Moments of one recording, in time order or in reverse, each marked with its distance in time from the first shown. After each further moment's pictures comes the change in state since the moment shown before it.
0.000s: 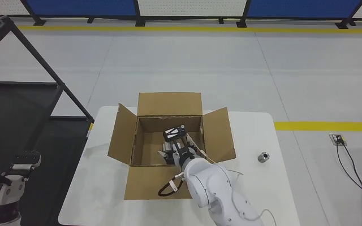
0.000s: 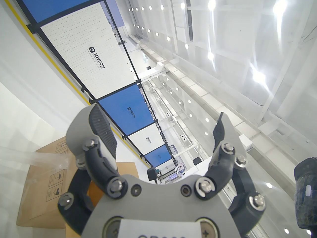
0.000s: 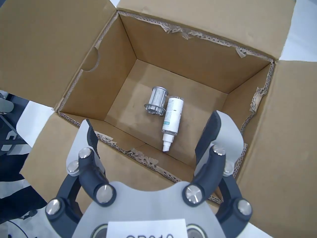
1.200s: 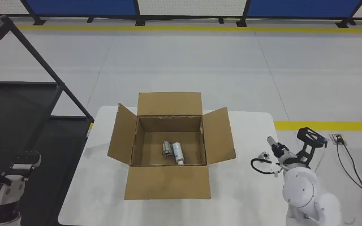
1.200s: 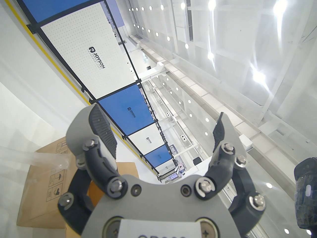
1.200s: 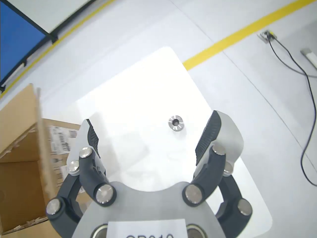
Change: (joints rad) left arm 0.000 0.000 0.000 0.000 0.000 0.000 0.000; right arm -0.325 0.074 0.778 -0.280 0.008 0.228 -0.005
